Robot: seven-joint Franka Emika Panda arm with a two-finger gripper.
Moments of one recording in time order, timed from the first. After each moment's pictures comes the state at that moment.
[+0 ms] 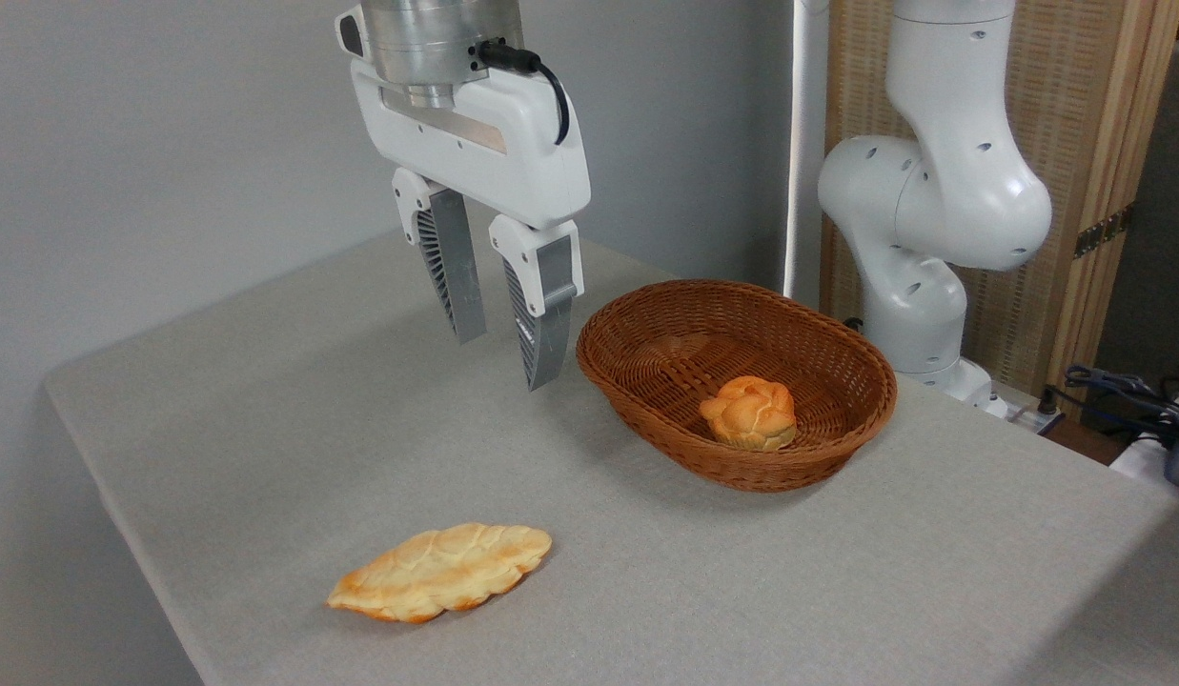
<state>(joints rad) 0.00 -0.04 0.03 -1.64 -0.02 1.62 0.80</state>
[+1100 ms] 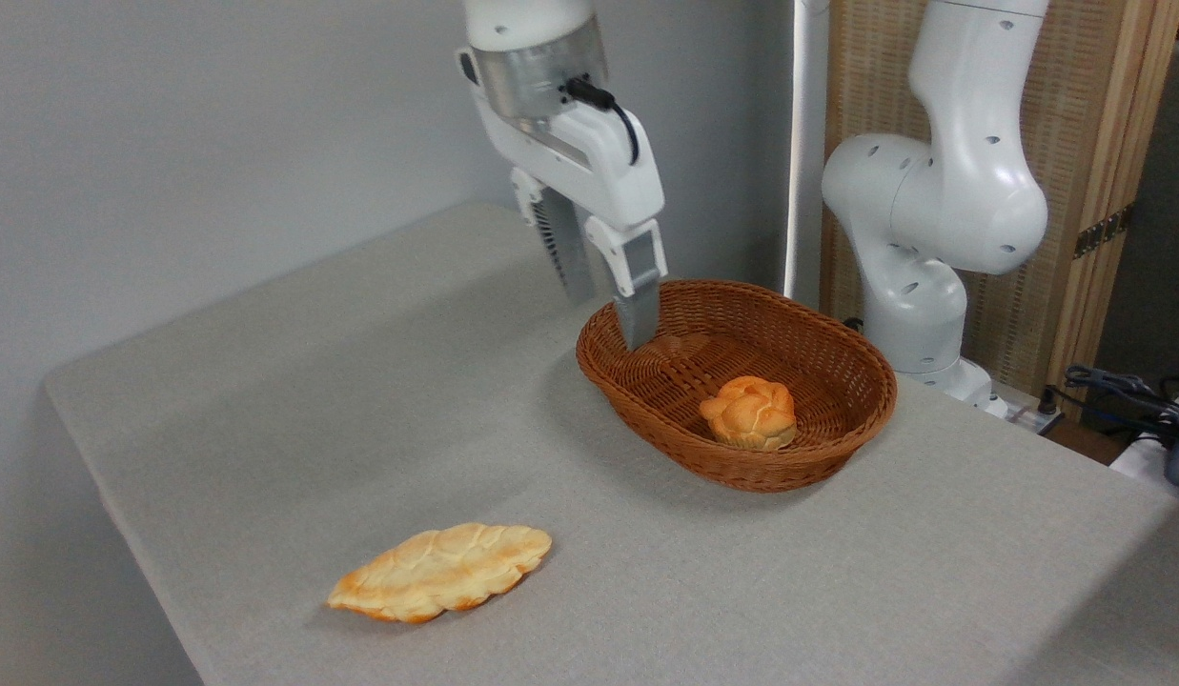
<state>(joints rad) -0.11 -0.32 0.04 -2.04 -0.02 1.58 0.86</state>
